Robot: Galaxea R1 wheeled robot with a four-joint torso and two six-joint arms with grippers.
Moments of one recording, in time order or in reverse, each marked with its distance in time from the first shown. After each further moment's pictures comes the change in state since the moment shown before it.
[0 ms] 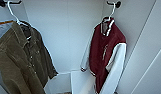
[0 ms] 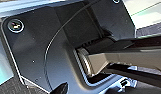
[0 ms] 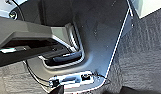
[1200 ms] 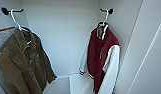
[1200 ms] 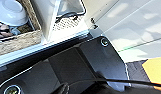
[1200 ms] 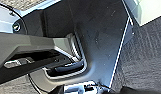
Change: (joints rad) left arm -0.209 -0.162 0.307 -0.001 0.058 -0.001; right arm -0.011 0.001 0.001 0.003 0.028 0.007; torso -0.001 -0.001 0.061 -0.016
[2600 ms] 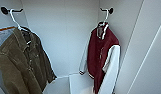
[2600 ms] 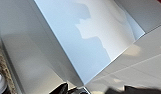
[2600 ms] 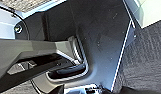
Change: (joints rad) left arm -0.386 -0.240 0.516 -0.040 0.133 -0.104; right arm 0.016 0.000 0.006 0.000 -0.001 0.000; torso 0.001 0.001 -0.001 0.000
